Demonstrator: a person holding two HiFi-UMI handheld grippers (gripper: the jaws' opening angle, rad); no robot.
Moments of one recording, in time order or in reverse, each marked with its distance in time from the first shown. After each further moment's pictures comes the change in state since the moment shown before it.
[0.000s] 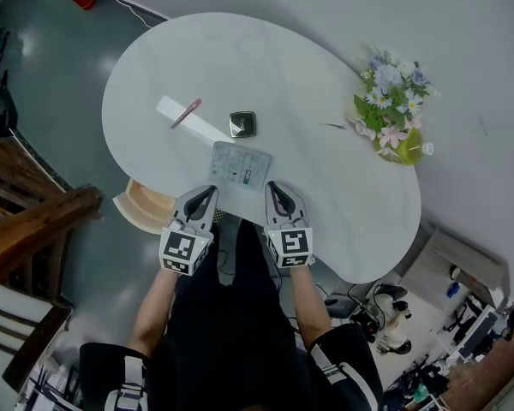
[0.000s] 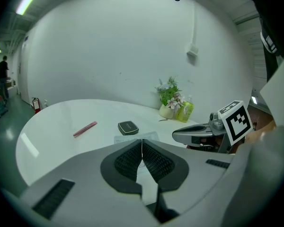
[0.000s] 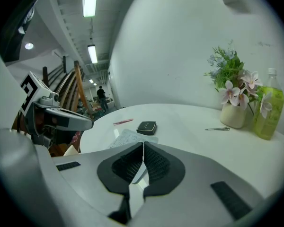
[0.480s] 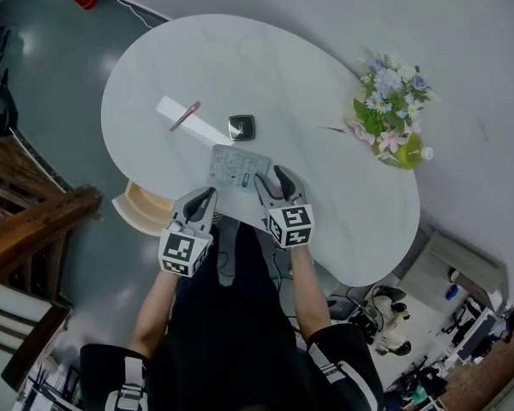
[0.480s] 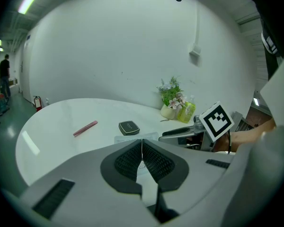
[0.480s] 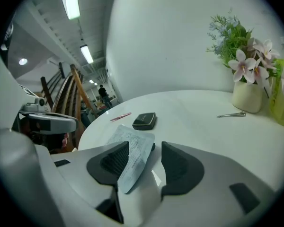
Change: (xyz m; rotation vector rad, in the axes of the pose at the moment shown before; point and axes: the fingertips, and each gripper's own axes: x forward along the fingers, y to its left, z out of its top) left arm 0.005 0.002 -0.001 -0.023 0.006 0.012; right arm 0.047 -0.017 -0.015 0.101 0.110 0.094
